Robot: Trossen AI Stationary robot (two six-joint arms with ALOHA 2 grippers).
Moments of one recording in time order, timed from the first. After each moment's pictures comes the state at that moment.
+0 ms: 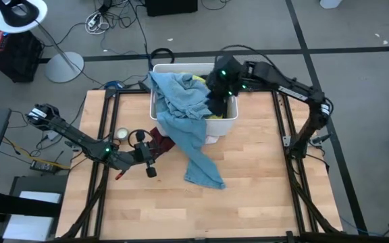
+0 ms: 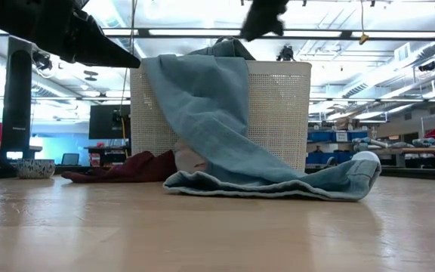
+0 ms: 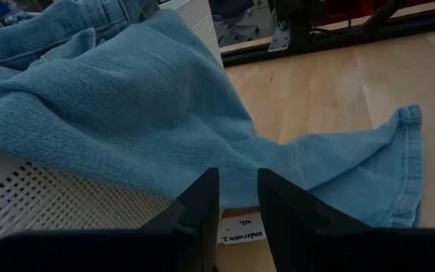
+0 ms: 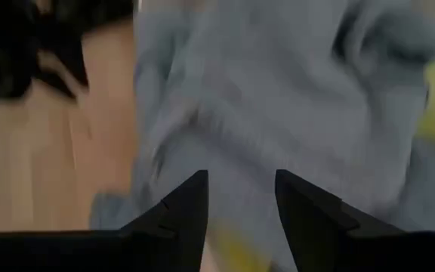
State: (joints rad) left arm -0.47 1.04 0.42 0.25 -0.83 -0.01; right arm -0.32 1.68 1.93 -1.10 -0.11 0.06
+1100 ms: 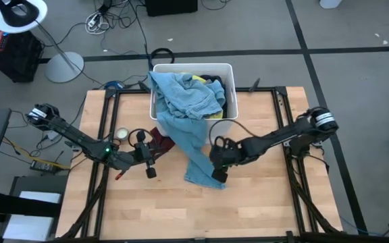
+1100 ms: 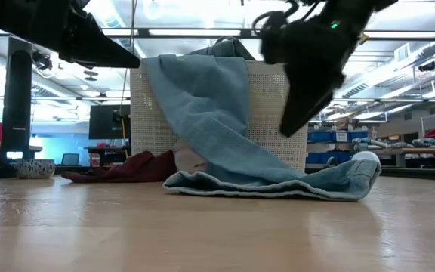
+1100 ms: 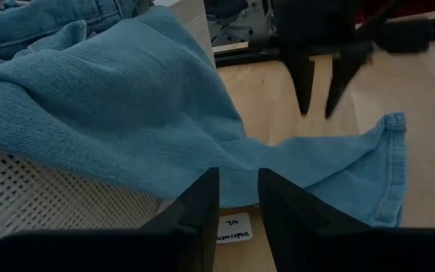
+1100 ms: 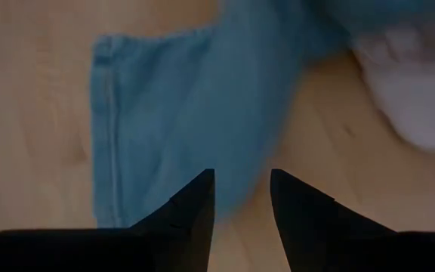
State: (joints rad) left arm -0.47 1.04 0.42 0.25 -0.81 -0.06; right arm 0.25 1.67 1.09 -0.52 0.24 0.57
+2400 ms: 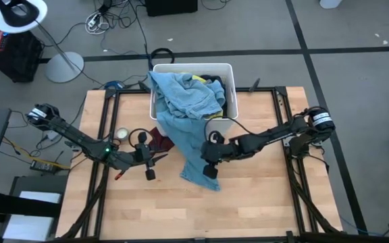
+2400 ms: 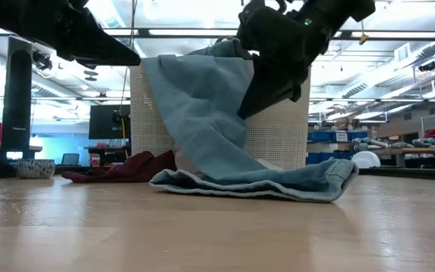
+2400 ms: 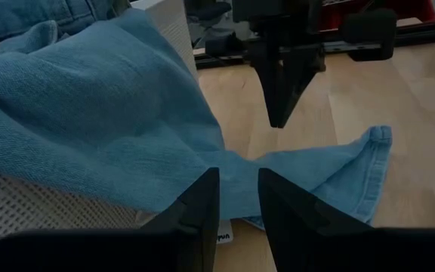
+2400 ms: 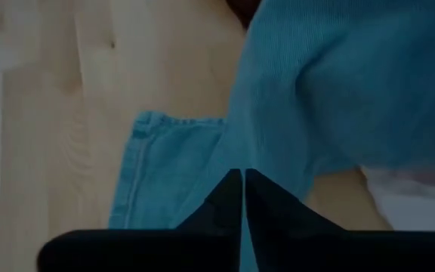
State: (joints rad) left arm -0.47 1.04 0.42 0.26 -0.75 -0.07; right arm 0.20 1.68 1.09 -0.27 0.26 0.43
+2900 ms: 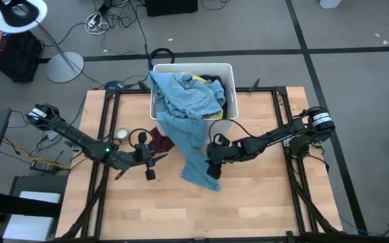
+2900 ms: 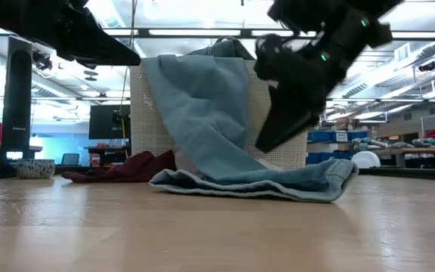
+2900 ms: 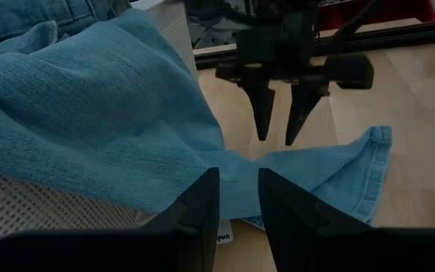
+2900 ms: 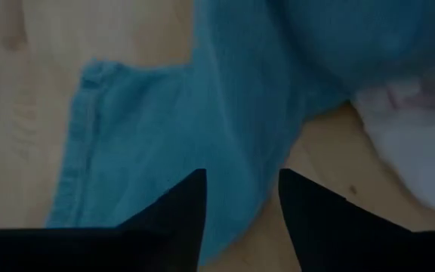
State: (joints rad) left arm -0.47 1.04 0.42 0.26 -0.75 -0.07; right arm 0.20 1.68 0.93 -0.14 0.27 0.50
